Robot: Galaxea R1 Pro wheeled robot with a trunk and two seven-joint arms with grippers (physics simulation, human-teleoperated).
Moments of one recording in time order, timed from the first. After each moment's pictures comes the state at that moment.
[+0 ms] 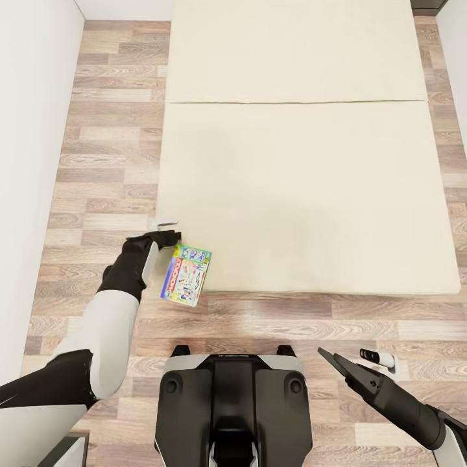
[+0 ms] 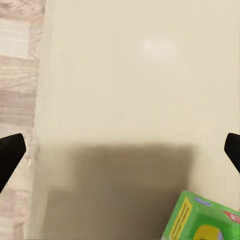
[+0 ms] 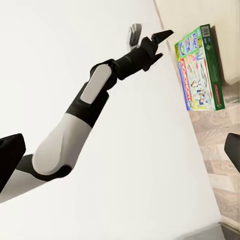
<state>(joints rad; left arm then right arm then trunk) -1.16 -0.11 0.23 -0.76 -0.16 0.50 0.02 -0.07 -0.08 -0.40 -1.57 -0.62 0.86 1.30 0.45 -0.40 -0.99</state>
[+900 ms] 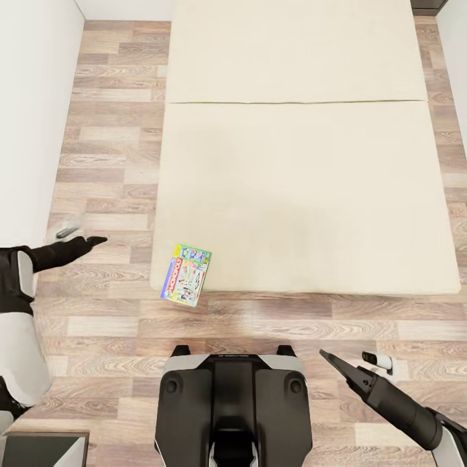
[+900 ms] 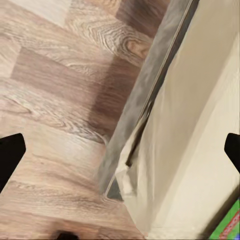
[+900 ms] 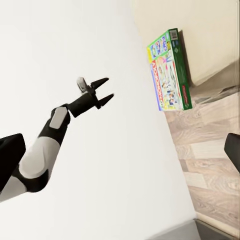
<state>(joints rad) -1.06 0.26 0.58 -0.99 -0.12 0.90 -0.61 -0.07 -0.09 -0.40 -1.53 -0.59 0.80 1.25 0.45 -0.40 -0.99</state>
